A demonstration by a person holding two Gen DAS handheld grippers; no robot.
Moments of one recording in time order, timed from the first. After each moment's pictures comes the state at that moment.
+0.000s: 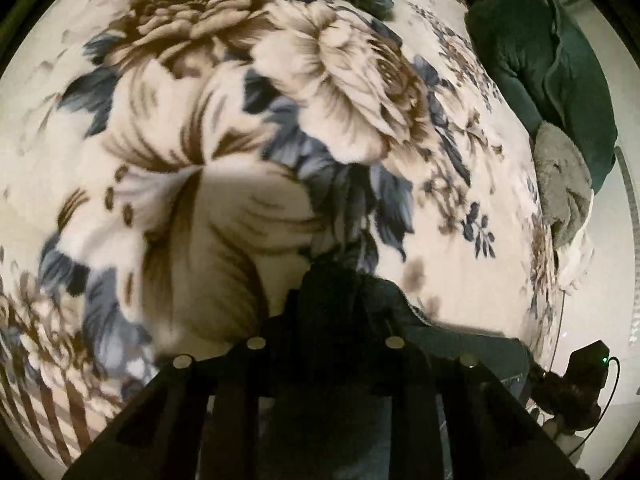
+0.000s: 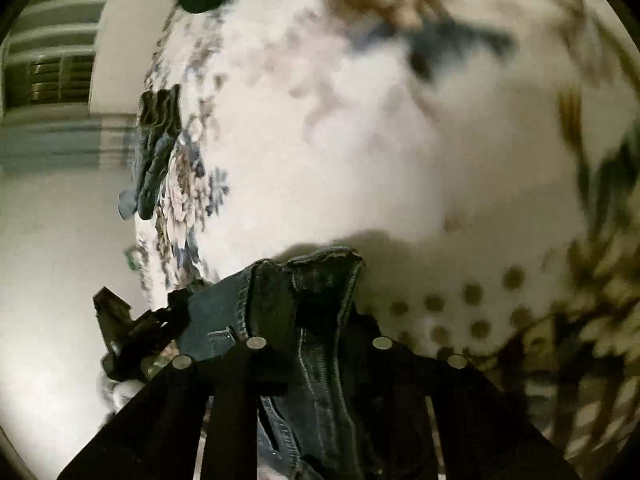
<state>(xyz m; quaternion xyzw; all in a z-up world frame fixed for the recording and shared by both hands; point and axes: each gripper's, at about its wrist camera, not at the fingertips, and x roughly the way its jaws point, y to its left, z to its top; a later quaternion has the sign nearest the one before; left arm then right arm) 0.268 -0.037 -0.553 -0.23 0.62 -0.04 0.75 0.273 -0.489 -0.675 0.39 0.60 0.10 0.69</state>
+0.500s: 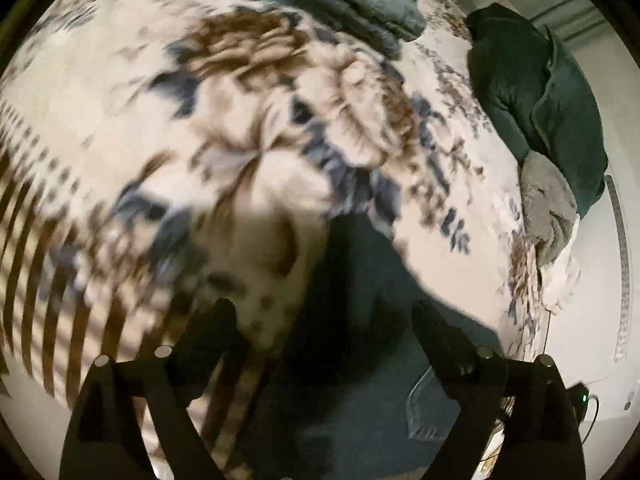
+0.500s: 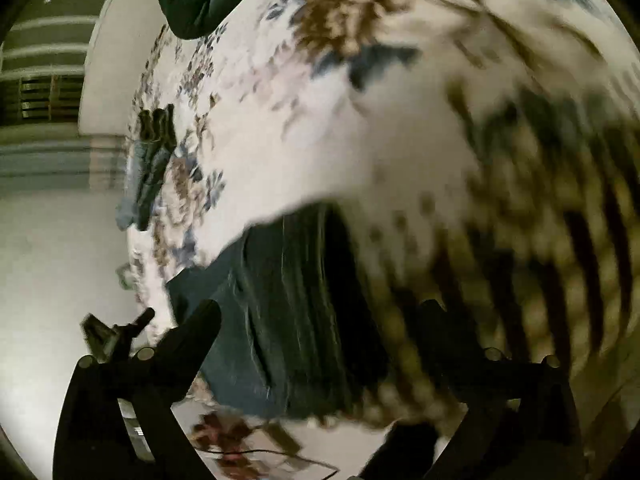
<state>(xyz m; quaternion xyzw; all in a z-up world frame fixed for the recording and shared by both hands) 0.200 -0.023 -0.504 -0.27 0.58 0.00 0.77 0.176 -0.514 -0.646 0.45 0.59 0.07 0.67</state>
